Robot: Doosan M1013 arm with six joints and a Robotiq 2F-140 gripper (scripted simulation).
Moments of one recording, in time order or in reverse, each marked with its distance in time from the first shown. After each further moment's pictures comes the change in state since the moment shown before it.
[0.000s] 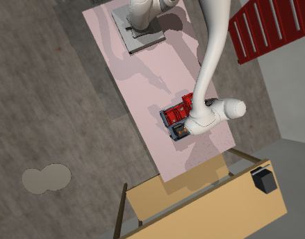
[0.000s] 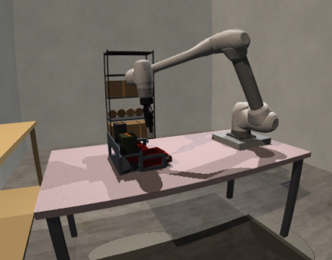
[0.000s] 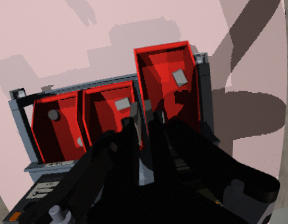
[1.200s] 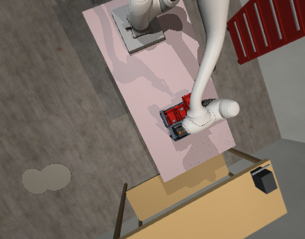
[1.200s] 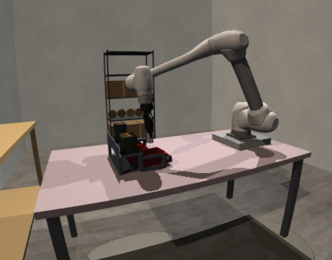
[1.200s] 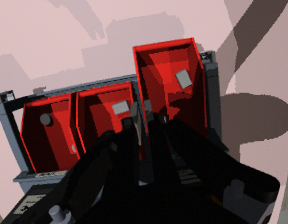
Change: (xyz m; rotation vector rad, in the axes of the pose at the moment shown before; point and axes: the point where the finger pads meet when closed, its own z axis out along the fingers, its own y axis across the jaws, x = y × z) arm -0.003 0.000 0.034 0.000 0.000 0.000
